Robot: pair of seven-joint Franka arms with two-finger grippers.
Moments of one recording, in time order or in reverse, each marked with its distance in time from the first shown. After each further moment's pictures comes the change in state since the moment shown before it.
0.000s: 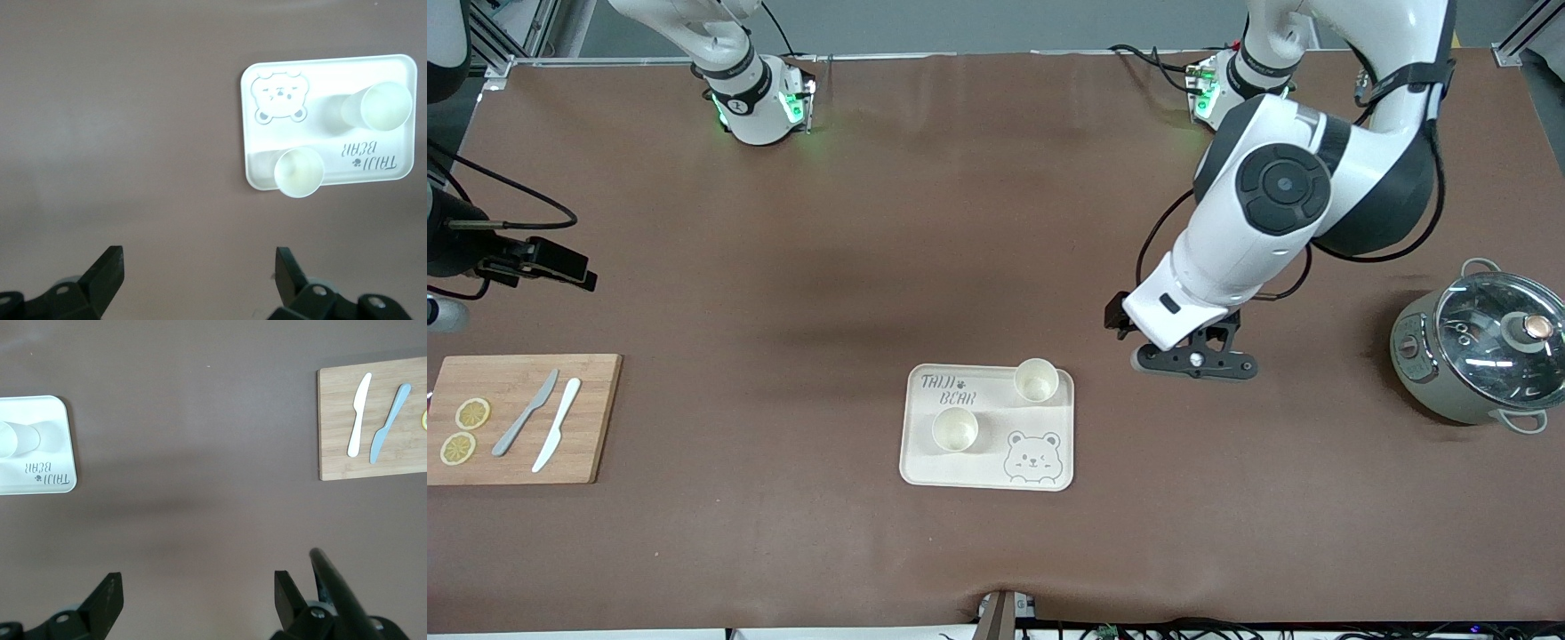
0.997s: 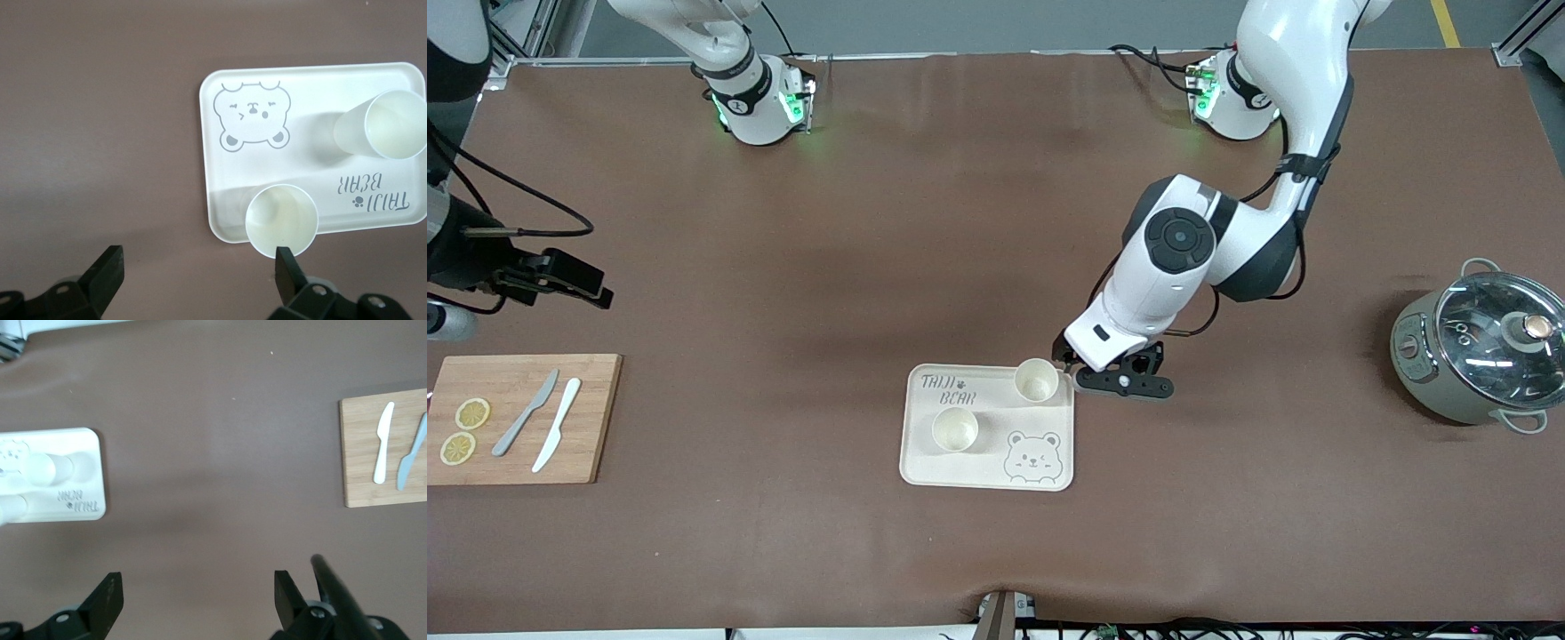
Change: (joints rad) left arm -0.061 0.060 -0.001 -0.302 0.000 0.491 -0.064; right arm 0.053 0.001 0.002 -0.010 0.032 0.119 0.079
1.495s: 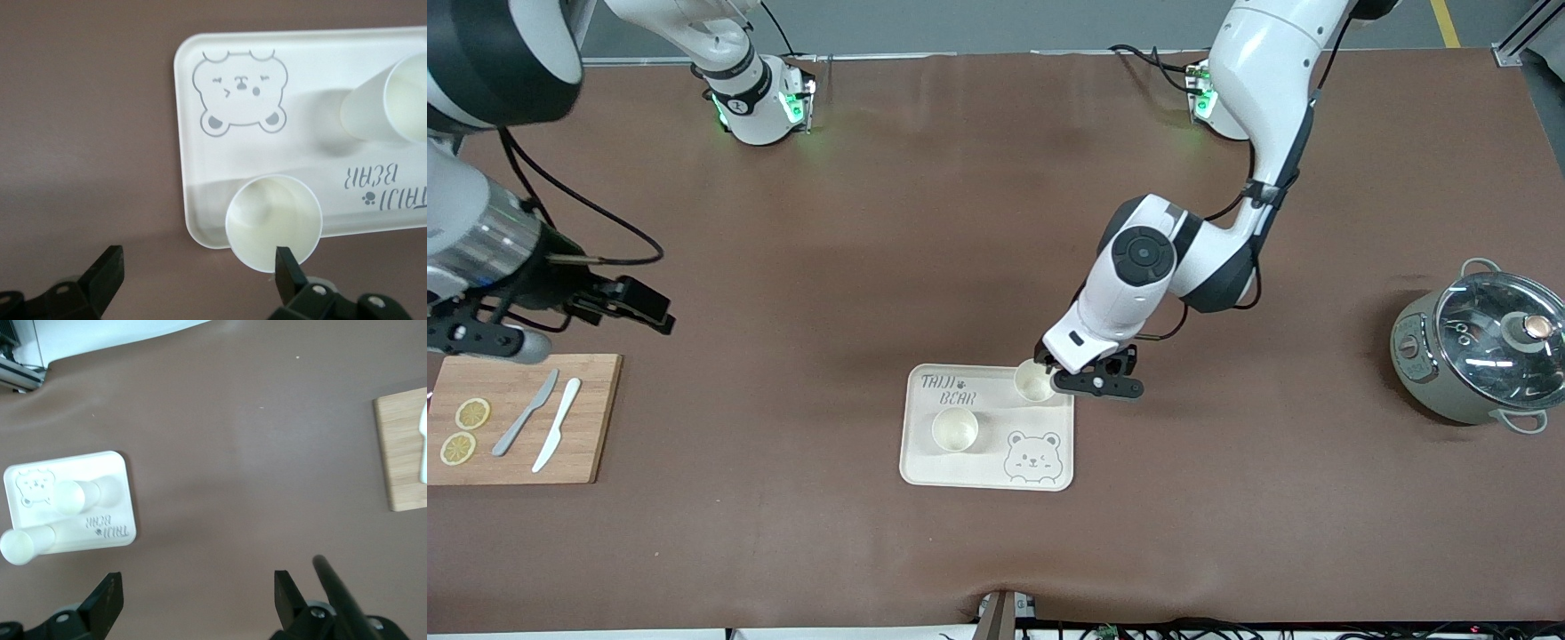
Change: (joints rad) left arm -0.043 0.089 0.000 -0.011 0.006 0.081 -0.035; right arm 0.092 0.054 0.003 -0.023 0.000 0.125 0.177
